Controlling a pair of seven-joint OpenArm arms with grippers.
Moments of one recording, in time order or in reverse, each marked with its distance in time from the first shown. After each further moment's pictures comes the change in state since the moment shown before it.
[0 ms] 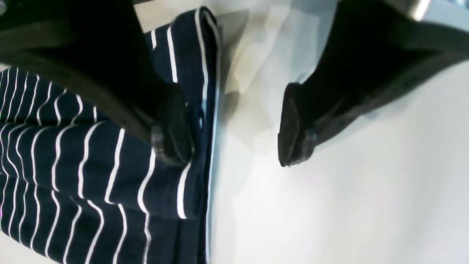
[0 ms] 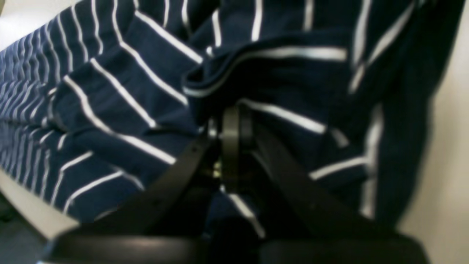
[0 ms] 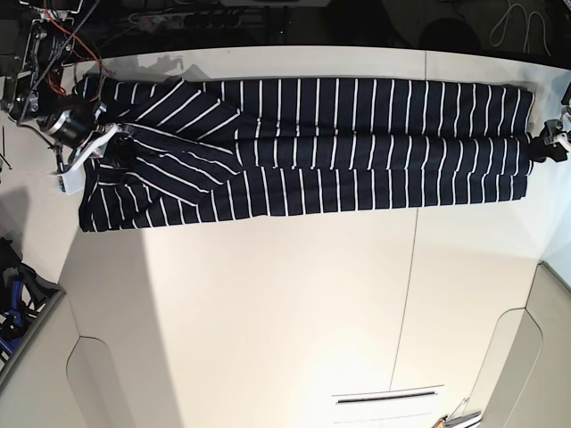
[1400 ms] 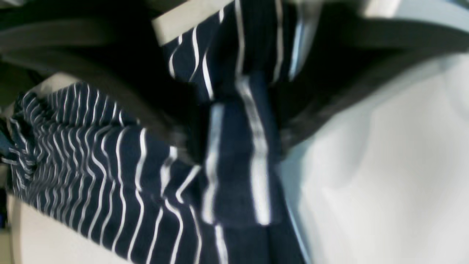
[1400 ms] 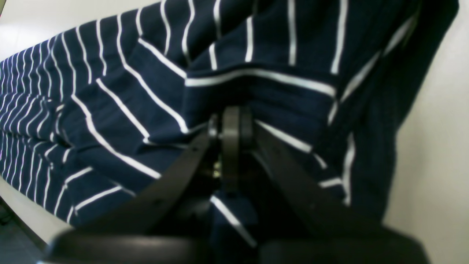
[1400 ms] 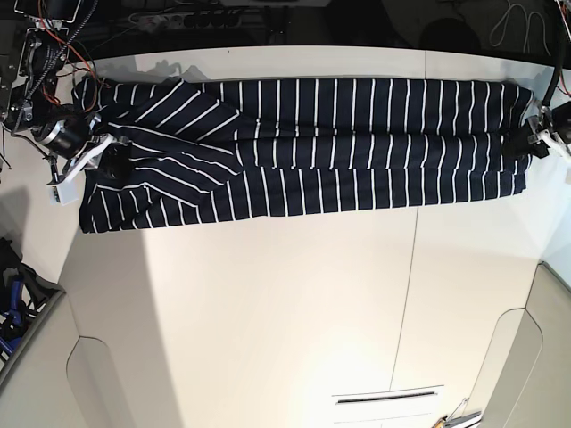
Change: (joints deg) left arm 0.4 6.0 -0.3 0.1 -11.5 -0.5 10.4; right arm 1.4 0.7 0.0 0.0 1.2 -0.2 -0.7
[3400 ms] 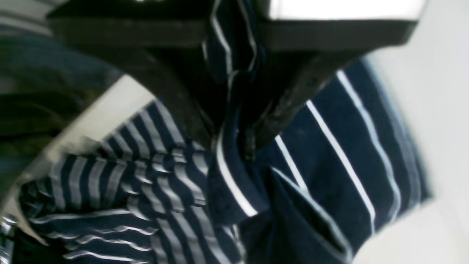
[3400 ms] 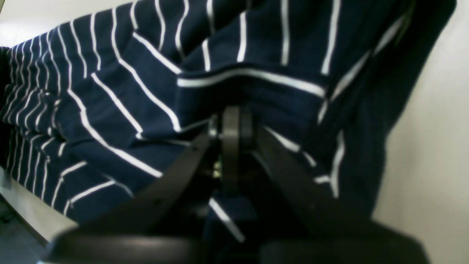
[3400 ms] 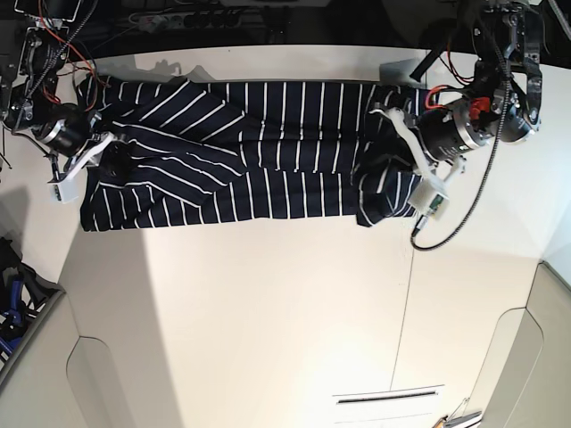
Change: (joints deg) left arm 5.7 19.4 21.8 54.0 20.0 14.3 -3.3; right arm -0.3 0.0 0.0 0.0 0.2 -0.3 -0.6
